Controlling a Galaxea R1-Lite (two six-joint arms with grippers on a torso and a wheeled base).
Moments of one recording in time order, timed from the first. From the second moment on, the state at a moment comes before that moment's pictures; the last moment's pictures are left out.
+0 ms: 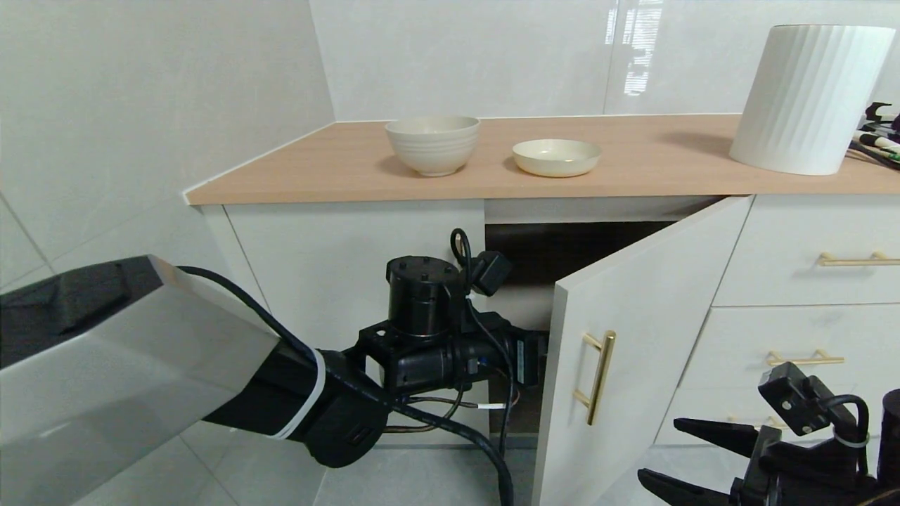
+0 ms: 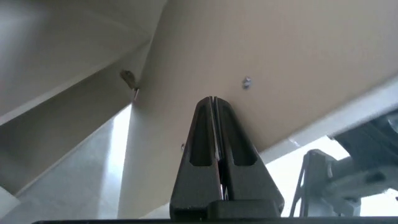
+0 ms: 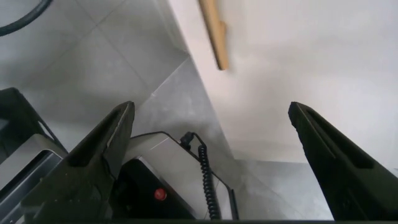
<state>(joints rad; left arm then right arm) -0.72 2.09 -1.00 -0.85 -0.44 -0.38 0.46 1.57 0.00 -1.22 0.34 0.11</state>
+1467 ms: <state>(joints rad) -0.76 2.24 -1.36 -0.56 -0.37 -0.42 0.46 1.35 0.00 -1.18 0.34 0.22</state>
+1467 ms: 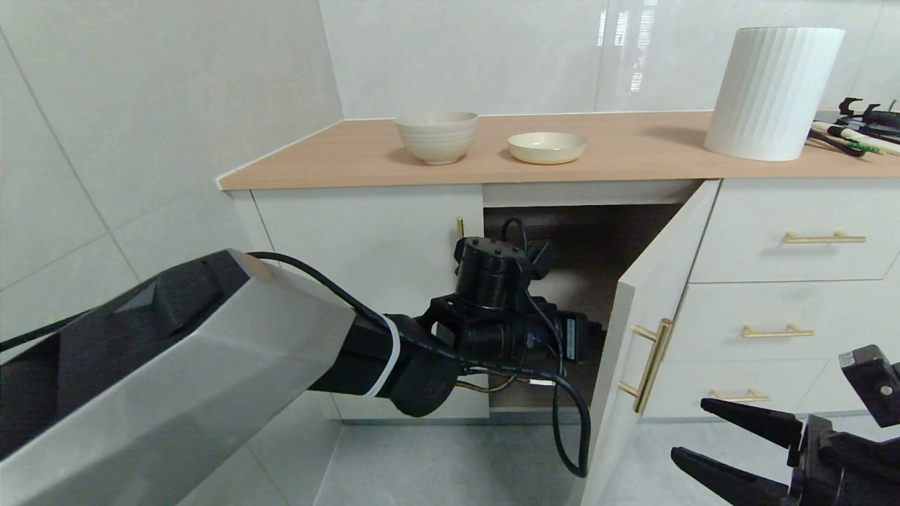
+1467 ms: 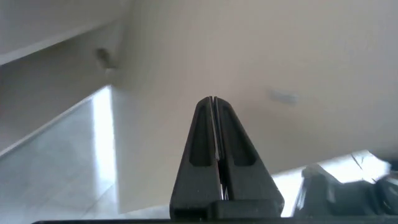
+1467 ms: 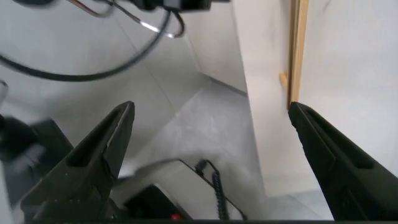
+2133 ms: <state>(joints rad) -0.94 2.23 -1.42 -0.50 -0.30 -0.42 0.52 1.15 -0.06 -0.97 0.35 0.24</state>
